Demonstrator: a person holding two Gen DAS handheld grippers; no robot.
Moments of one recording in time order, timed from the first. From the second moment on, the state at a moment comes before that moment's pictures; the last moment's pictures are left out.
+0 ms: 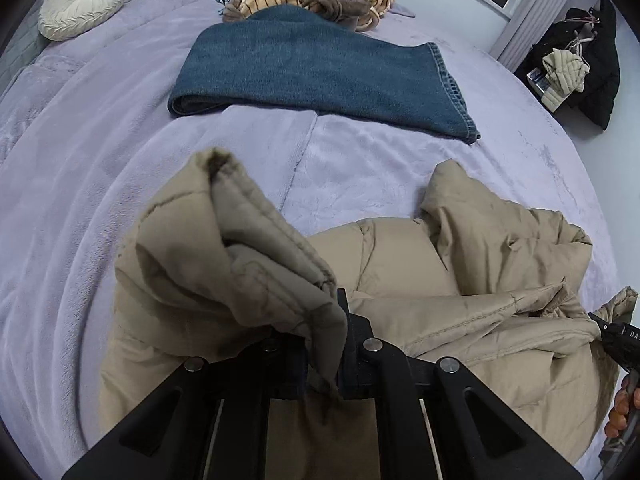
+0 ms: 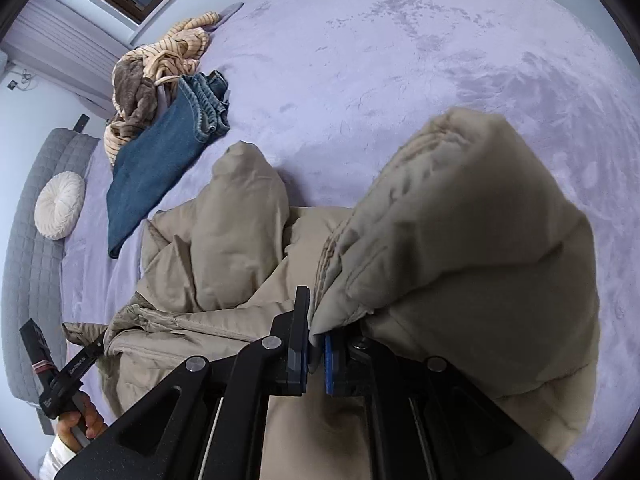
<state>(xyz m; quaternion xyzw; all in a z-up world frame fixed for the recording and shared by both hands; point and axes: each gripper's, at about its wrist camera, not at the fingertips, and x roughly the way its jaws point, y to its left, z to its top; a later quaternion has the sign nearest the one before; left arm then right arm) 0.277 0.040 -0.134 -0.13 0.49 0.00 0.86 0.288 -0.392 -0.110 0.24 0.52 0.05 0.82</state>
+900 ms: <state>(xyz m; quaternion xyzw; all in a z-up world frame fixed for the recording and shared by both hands) 0.275 -0.008 -0.148 -0.04 0.47 -0.03 0.88 0.293 -0.330 -0.125 0.13 0.52 0.12 0.84</state>
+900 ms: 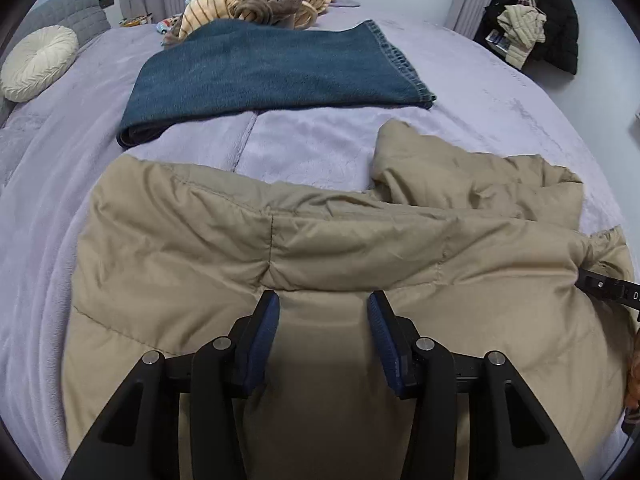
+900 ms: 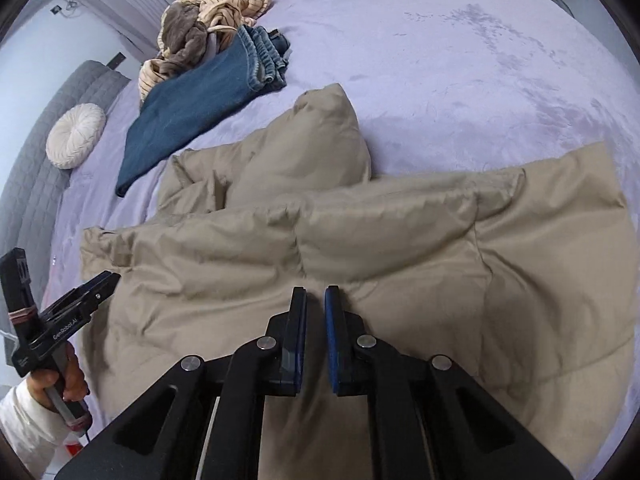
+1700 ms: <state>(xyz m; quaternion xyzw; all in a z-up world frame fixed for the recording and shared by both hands) 0.325 0.057 -0.166 -0.03 0.48 0.07 0.88 0.330 -0.441 -0.160 0.18 0.52 -0.05 0.83</state>
